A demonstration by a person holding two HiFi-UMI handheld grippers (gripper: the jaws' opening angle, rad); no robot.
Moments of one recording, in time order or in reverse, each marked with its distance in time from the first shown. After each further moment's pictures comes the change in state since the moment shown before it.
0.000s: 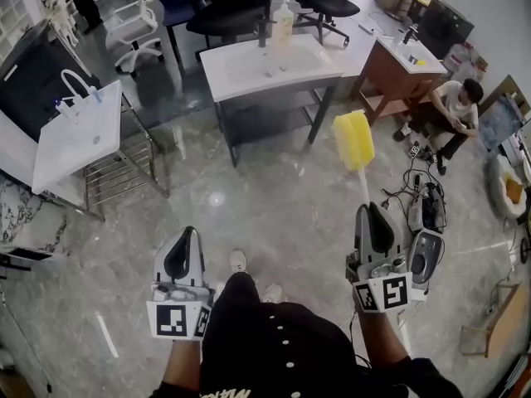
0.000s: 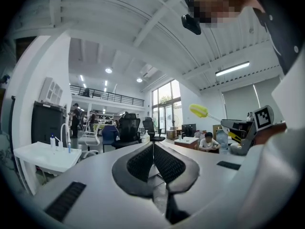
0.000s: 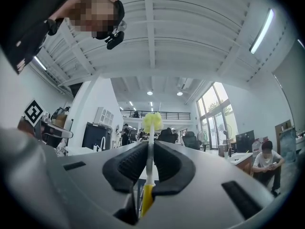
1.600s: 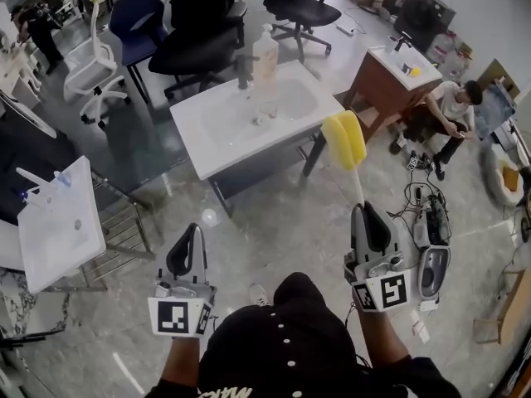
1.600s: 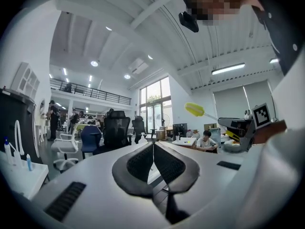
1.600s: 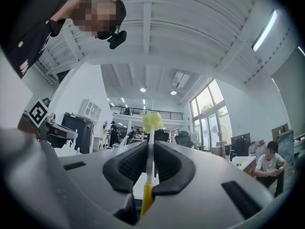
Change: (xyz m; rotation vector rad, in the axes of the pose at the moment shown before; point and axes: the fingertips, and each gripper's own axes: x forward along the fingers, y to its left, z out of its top) left arm 0.367 0.137 -0.001 0.031 0.003 -0.184; right arm 0.321 -0.087 -0.084 -0.041 0.009 -0.102
